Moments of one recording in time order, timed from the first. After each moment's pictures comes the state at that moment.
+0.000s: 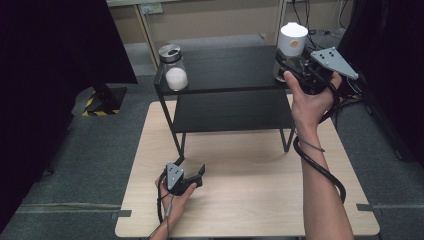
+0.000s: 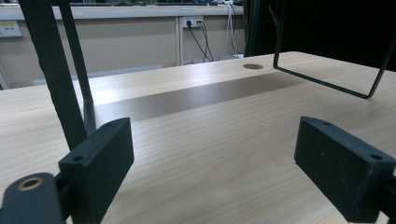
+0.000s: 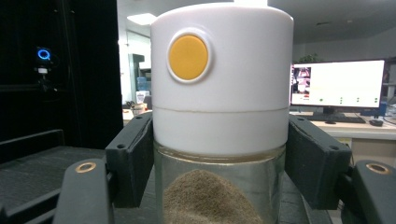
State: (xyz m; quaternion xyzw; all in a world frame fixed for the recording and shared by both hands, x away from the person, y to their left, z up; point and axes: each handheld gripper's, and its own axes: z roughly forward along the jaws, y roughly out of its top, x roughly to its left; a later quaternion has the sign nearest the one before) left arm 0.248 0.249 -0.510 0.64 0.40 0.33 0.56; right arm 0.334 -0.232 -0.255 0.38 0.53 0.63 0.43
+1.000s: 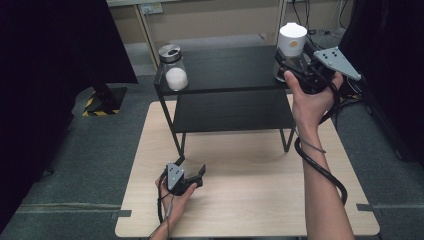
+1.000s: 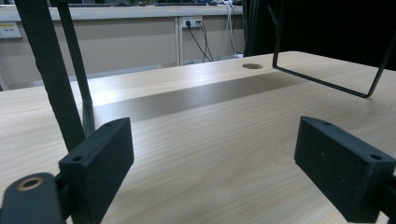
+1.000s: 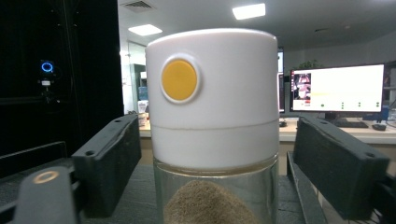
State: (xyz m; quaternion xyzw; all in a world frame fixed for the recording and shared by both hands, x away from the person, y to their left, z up) left arm 0.248 0.248 -0.510 0.64 0.40 0.33 0.56; right arm 0.333 -0.234 -0.259 0.38 0.51 0.64 0.43
